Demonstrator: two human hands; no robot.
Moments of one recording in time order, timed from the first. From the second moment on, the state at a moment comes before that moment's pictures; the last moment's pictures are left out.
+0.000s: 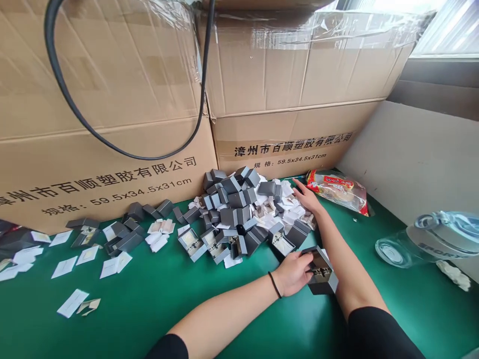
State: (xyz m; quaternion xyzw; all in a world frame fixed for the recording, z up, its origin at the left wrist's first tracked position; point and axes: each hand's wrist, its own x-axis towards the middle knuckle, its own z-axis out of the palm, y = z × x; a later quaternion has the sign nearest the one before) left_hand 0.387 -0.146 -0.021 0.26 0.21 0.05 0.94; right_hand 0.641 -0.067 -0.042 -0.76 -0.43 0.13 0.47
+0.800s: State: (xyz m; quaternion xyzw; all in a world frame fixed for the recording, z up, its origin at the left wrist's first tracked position) left_hand 0.304 -0.128 -0.009 0.34 0.27 0.16 0.89; right_hand 0.490 0.026 -0.025 -0.58 -0.45 0.37 0.57
